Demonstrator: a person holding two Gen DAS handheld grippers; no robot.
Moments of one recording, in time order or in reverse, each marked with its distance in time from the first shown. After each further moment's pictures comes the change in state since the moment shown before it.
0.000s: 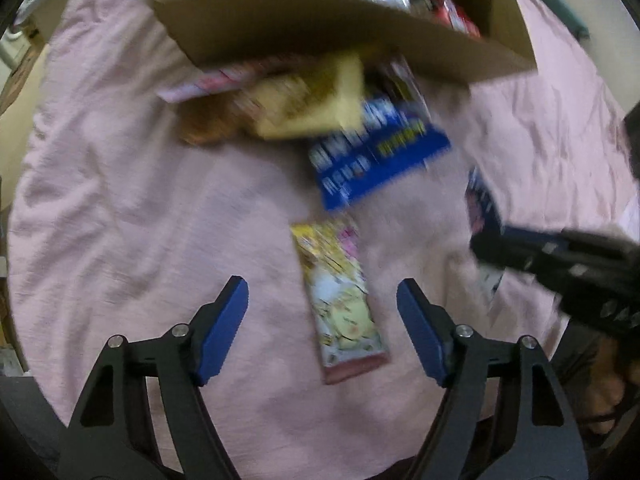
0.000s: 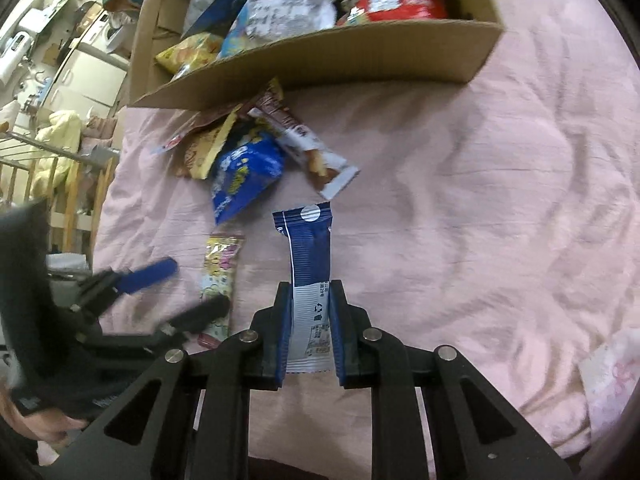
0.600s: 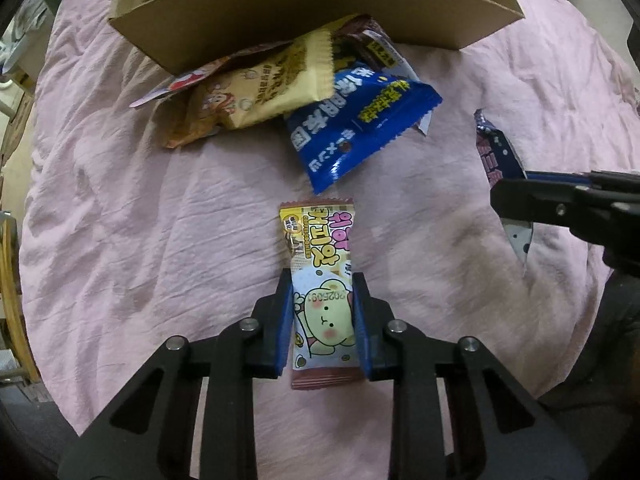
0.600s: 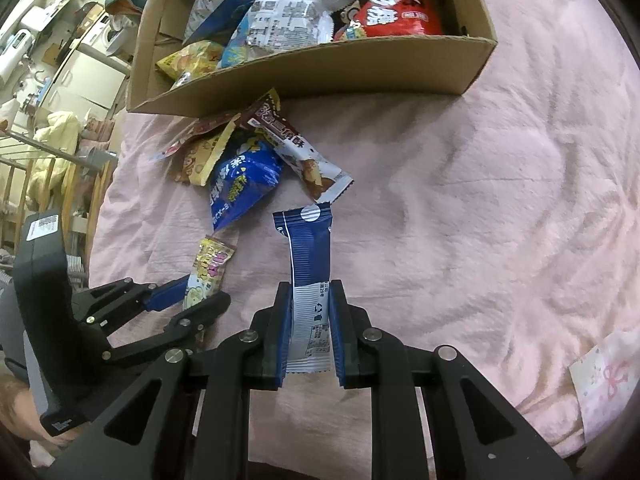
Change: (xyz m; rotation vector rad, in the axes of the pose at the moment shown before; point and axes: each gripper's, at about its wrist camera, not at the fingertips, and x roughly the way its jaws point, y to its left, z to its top) left arm 0.001 -0.009 -0.007 0.121 -0.020 0.092; right arm -0.005 0.001 0.000 -0.020 -0.020 -0.013
